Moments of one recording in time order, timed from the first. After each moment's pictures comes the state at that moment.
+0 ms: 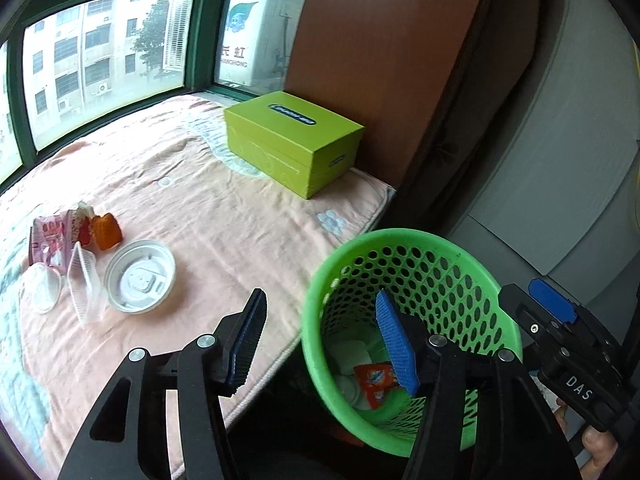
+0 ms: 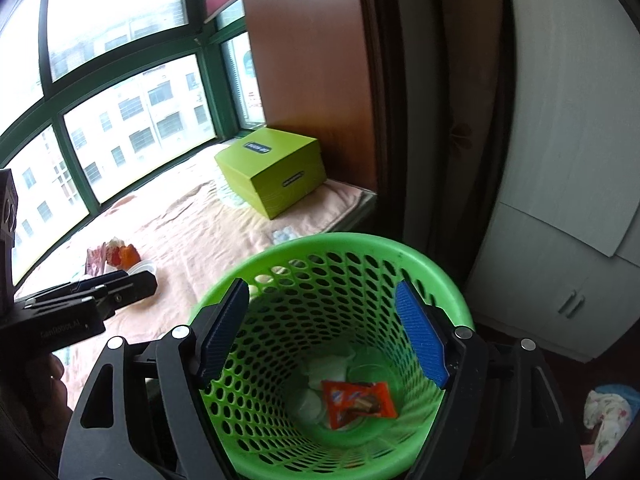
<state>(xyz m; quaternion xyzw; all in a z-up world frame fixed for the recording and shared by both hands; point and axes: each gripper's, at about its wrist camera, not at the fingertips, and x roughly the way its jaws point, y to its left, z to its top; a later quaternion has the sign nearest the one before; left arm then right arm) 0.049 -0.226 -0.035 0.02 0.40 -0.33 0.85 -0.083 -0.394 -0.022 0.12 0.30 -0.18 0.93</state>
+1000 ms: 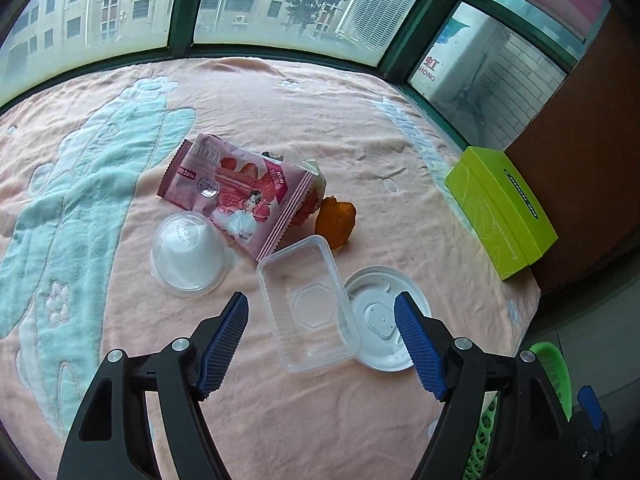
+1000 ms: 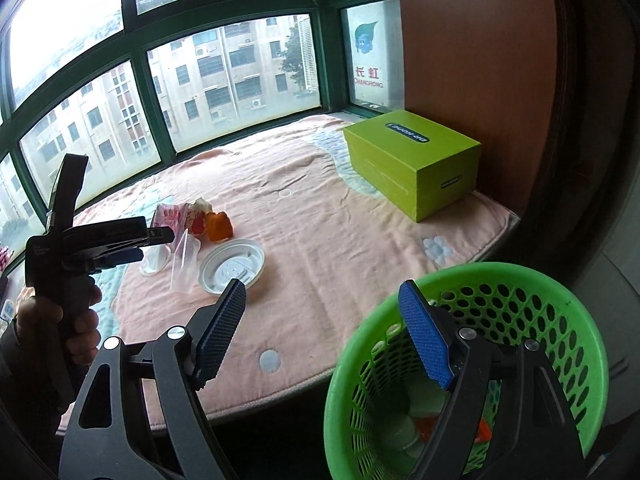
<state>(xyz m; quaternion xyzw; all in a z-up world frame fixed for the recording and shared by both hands) 0.200 -0.055 -0.094 -0.14 0.47 -0.13 0.86 0.028 -0.290 -0.035 0.07 0.34 -0.04 0.94</state>
